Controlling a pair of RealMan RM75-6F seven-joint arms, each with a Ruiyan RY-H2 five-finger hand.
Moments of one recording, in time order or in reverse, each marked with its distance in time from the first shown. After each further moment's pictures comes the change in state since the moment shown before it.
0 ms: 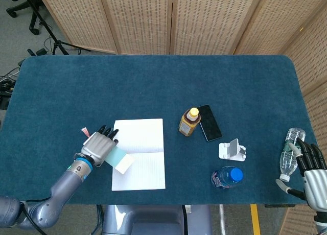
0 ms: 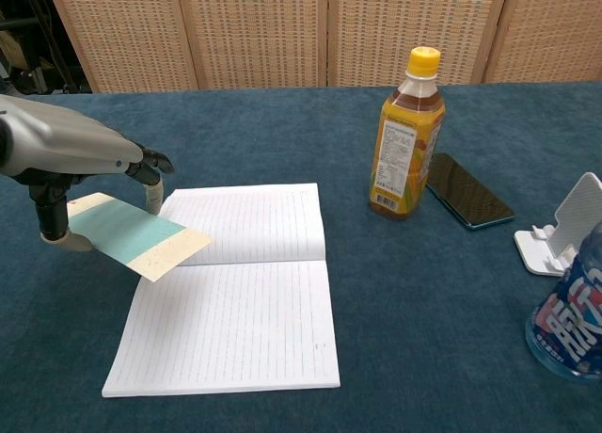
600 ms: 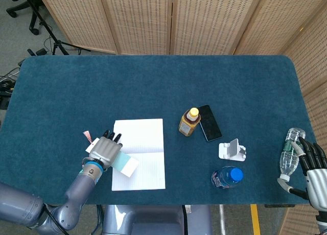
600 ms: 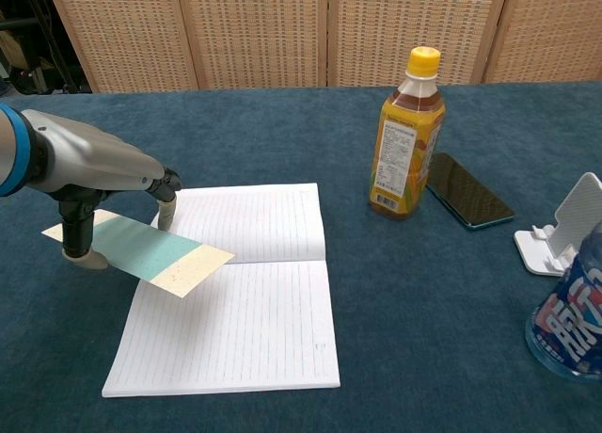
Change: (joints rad) left arm -0.144 -0.129 -0.046 -0.028 -0.297 0.178 0.062; right arm 0.001 0.009 0.006 0.003 0.005 0.002 0.026
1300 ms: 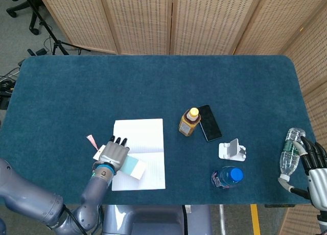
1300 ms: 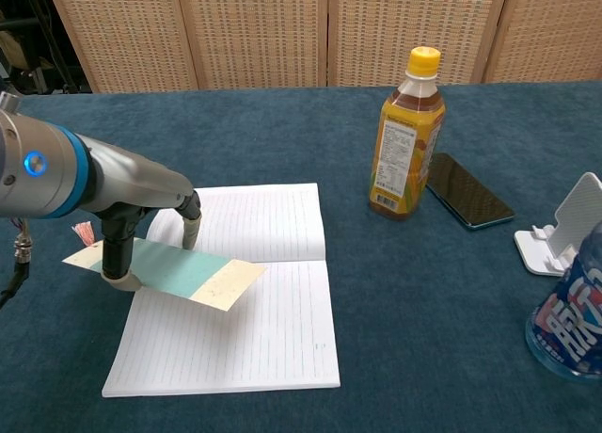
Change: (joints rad) left arm -0.076 -0.136 -0.104 0.043 -0.212 0.102 -0.002; right arm -0.001 0.010 0.004 -0.008 0.003 0.004 0.027
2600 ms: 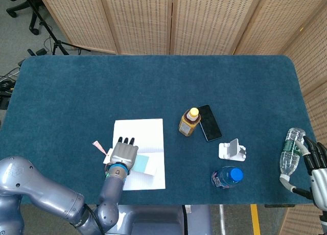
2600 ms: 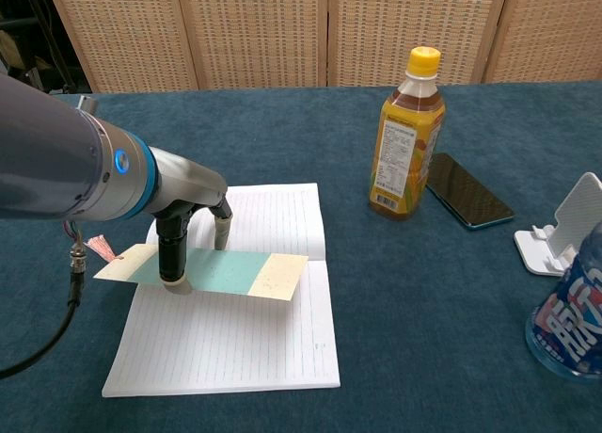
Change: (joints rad) left arm -0.025 -0.148 -0.172 0.103 -0.148 0.121 0.024; right arm -0.003 0.010 0.002 0.004 0.004 0.004 0.032
